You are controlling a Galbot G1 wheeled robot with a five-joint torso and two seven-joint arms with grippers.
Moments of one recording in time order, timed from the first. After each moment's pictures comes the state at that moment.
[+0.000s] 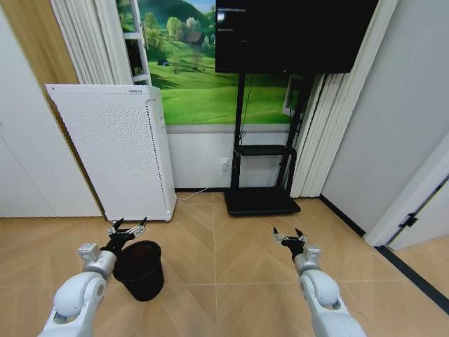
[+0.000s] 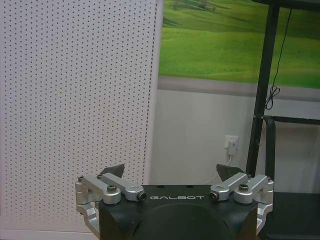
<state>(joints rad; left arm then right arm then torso) 1.28 -1.20 -0.82 -2.01 -0.51 0.35 0.11 -1.20 1.32 0.63 1.83 0.27 -0.30 0.07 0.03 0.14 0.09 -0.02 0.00</state>
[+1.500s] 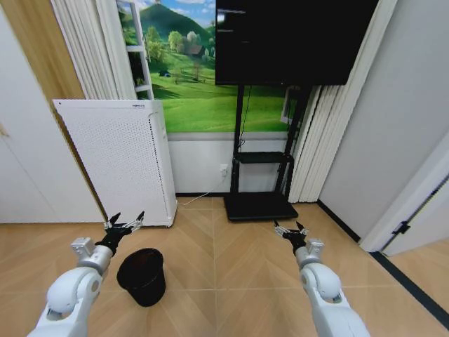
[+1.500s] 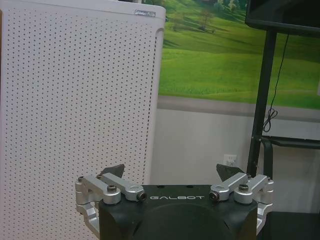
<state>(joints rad) 1.26 -1.17 -0.83 -2.03 -0.56 0.38 0.08 -1.16 1.31 0.64 1.85 0.31 -0.31 0.07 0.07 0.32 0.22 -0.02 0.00</state>
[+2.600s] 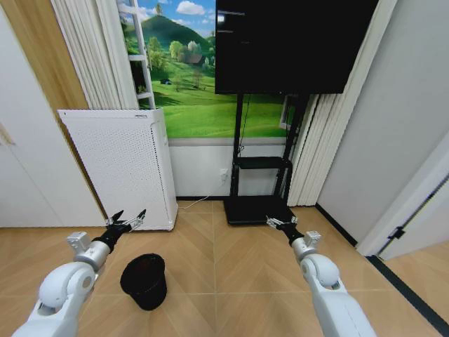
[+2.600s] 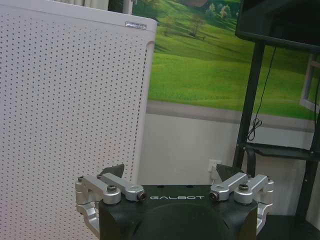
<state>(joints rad) 1.25 -1.08 -0.83 -2.05 -0.70 0.43 0.06 -1.08 1.24 0.62 1.75 0.34 -0.21 -0.11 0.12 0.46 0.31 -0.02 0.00</state>
